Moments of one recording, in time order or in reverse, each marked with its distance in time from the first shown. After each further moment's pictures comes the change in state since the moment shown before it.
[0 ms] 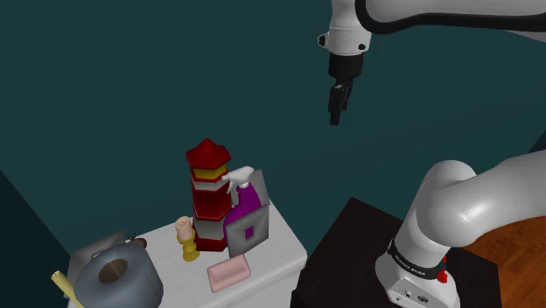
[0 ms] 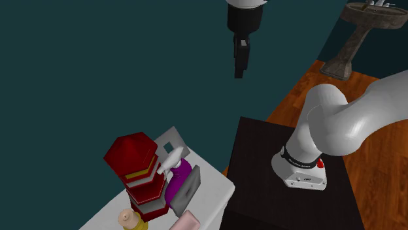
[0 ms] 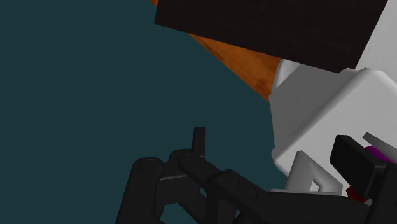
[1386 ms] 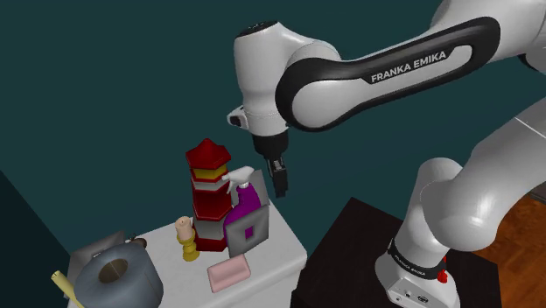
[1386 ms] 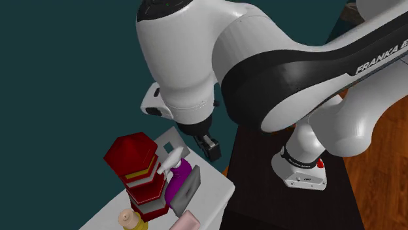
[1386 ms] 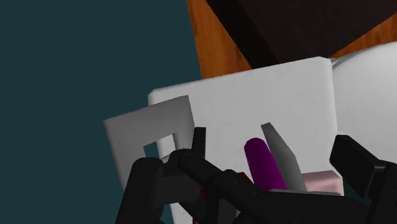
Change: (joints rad) arm 0.264 0.380 0.231 -0.022 0.068 0.330 -0.195
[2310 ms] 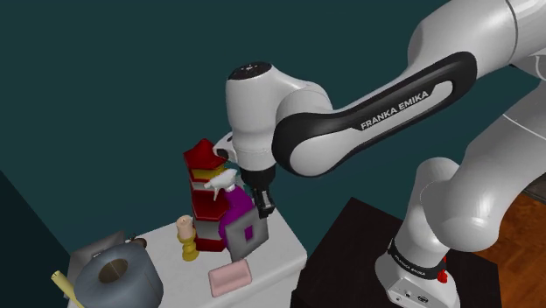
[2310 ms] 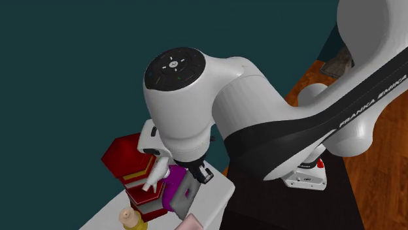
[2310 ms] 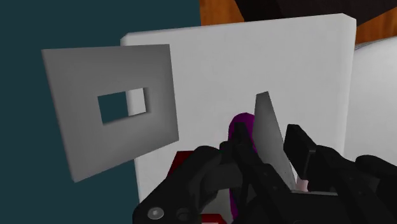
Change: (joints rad) arm 0.044 0.086 0.053 -0.078 -0.005 0.238 -0.022
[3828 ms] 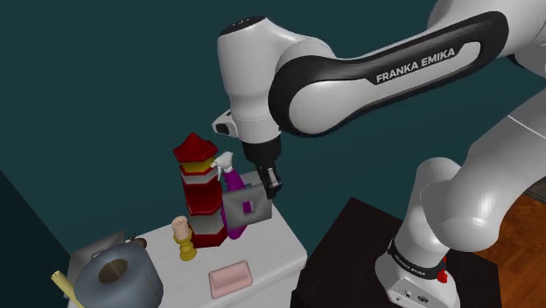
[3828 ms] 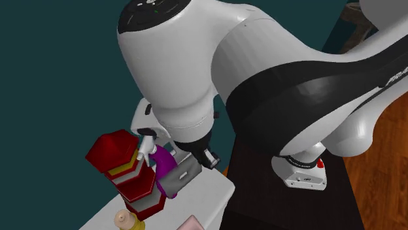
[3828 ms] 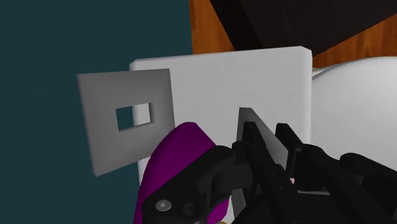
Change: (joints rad) arm 0.000 -0.040 -0.014 0.139 0.009 -0.264 -0.023
